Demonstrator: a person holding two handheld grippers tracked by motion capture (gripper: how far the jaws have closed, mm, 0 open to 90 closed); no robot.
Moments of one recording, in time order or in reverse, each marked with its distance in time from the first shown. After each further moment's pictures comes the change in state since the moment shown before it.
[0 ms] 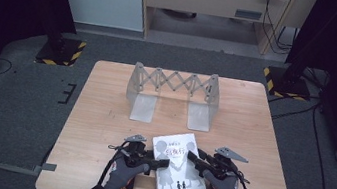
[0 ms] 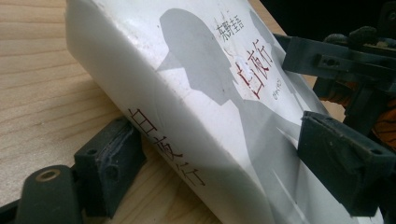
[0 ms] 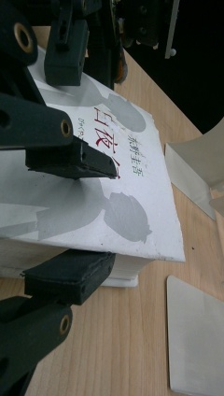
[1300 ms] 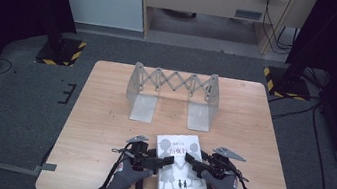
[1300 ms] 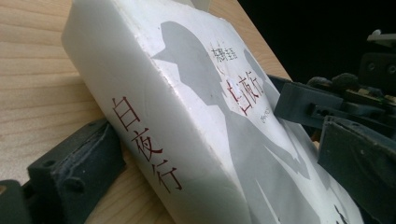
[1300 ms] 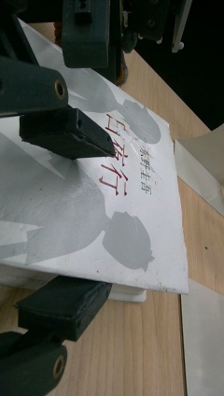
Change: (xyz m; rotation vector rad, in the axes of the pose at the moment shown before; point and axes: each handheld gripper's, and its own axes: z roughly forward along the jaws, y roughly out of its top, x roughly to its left) left arm -0.009 -0.003 0.015 -0.106 0.027 -0.090; right arm -0.004 -0.005 0.007 0.028 0.006 0.007
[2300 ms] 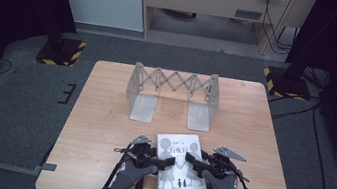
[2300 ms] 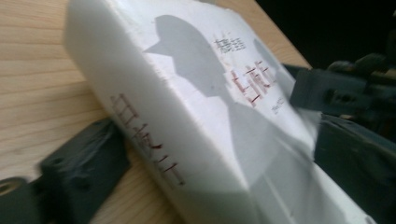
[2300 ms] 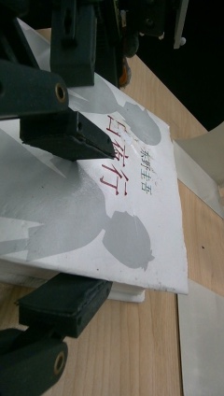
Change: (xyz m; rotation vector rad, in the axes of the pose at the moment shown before) left arm -0.001 0.000 0.000 0.011 0.061 0.098; right arm -0.001 0.001 0.000 -0.009 0.003 0.001
